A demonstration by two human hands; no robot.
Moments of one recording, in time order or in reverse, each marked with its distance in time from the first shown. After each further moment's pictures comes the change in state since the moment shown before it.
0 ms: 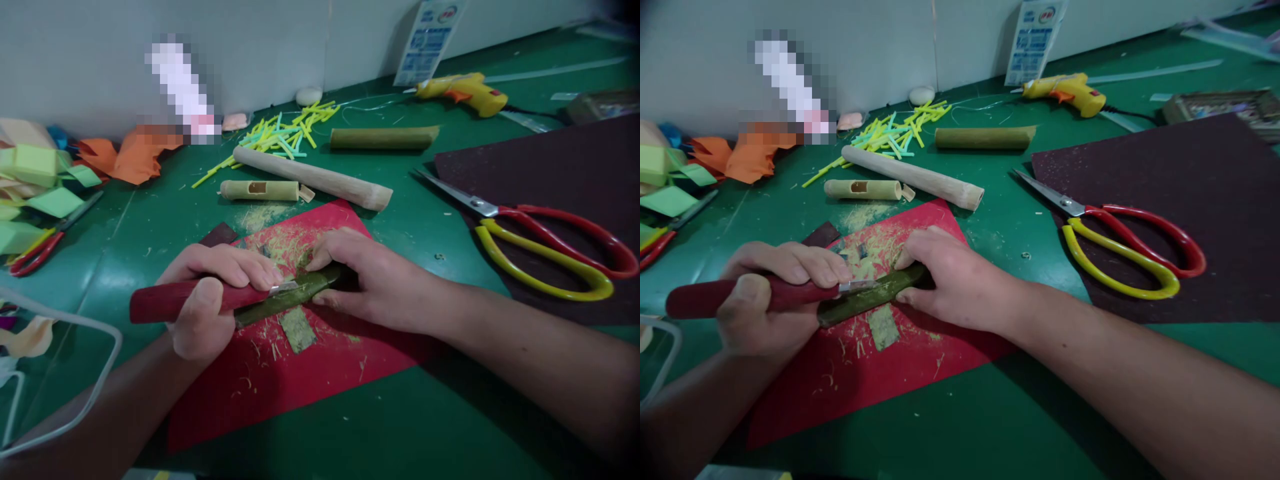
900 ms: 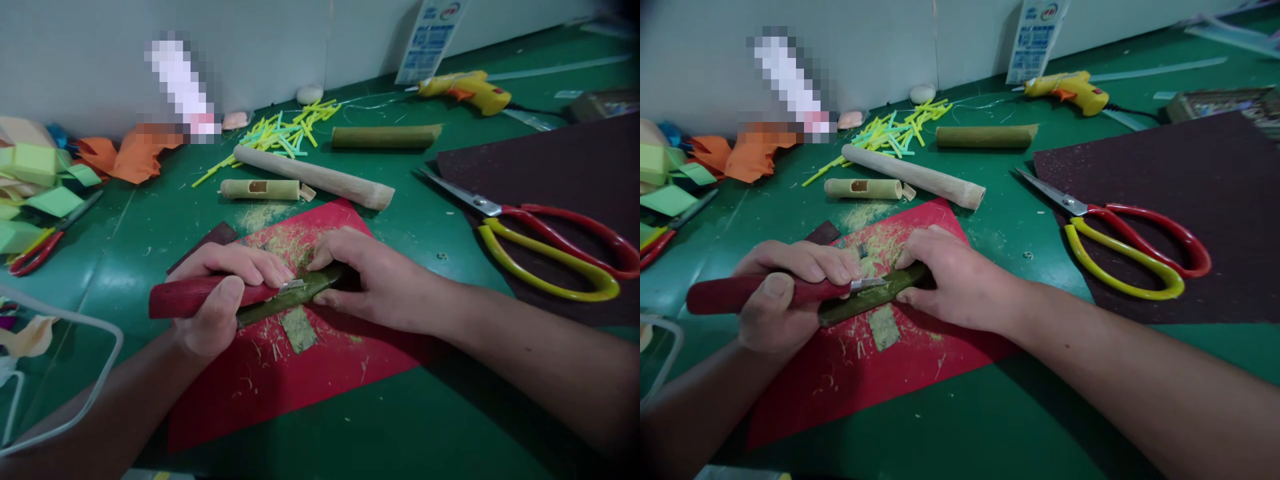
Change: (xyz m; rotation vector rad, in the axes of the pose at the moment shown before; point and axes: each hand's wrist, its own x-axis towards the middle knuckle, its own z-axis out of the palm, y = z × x) left_hand 0.001 -0.004 -0.004 0.018 -0.081 -0.025; right_hand 0.001 0.003 0.001 -0.012 0.008 -0.009
